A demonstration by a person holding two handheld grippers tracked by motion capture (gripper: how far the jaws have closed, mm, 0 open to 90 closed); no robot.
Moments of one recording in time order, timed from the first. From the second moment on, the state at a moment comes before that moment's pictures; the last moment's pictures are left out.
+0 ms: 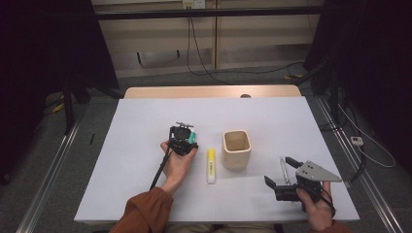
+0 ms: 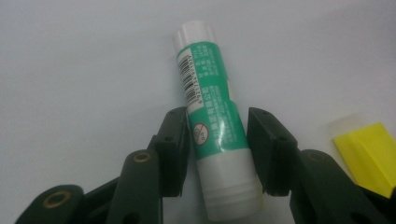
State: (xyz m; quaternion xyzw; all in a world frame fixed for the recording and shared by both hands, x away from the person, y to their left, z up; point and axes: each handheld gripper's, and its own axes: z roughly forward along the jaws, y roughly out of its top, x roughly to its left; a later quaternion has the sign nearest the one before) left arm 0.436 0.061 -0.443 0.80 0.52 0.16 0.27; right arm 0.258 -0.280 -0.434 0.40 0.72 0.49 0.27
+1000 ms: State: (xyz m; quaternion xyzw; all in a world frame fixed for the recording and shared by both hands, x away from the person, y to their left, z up) left arm 0.448 0.091 -0.428 0.82 0.48 0.10 0.30; right arm 0.259 -0.279 -0.434 0.40 0.73 0.49 0.27
